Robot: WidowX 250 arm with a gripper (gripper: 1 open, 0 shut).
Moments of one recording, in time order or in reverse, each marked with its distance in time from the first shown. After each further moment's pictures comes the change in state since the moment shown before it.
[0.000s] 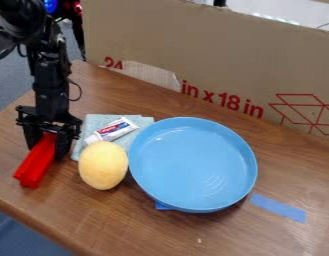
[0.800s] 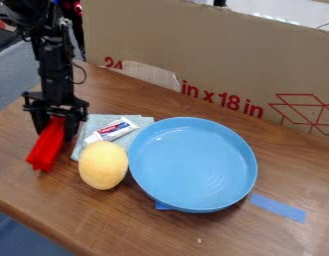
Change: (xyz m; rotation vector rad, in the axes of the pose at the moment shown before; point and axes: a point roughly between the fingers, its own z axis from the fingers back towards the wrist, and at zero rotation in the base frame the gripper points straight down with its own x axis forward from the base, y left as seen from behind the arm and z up) arm 0.008 -0.038 0.023 -0.052 0.026 -0.020
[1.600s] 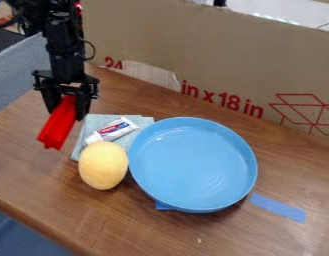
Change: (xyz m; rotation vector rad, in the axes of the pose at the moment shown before) arm 0.021 -0.008 0.036 -0.038 -0.071 -0.018
